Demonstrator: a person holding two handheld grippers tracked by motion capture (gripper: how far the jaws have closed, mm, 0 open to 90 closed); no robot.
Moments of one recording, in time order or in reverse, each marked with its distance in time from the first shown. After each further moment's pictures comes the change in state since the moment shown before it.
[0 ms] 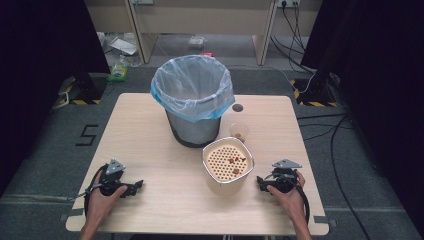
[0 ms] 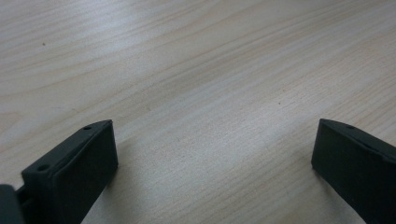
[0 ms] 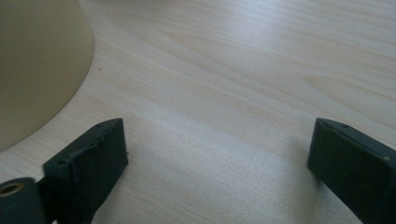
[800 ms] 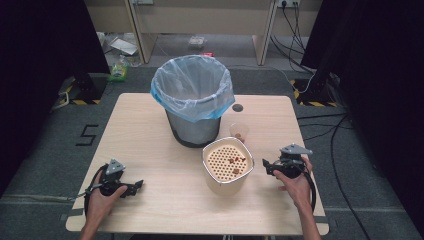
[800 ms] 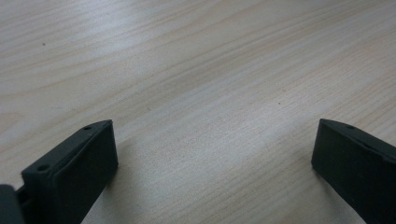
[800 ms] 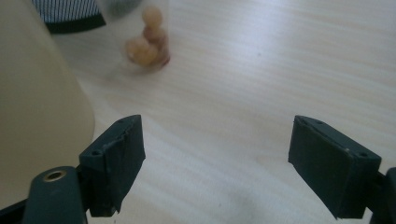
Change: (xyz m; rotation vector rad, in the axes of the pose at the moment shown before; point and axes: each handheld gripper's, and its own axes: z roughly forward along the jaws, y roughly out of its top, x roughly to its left) left arm 0.000 0.000 0.000 0.000 0.000 0.000; right arm -0.021 0.047 -0.022 -0.112 0.006 -0.007
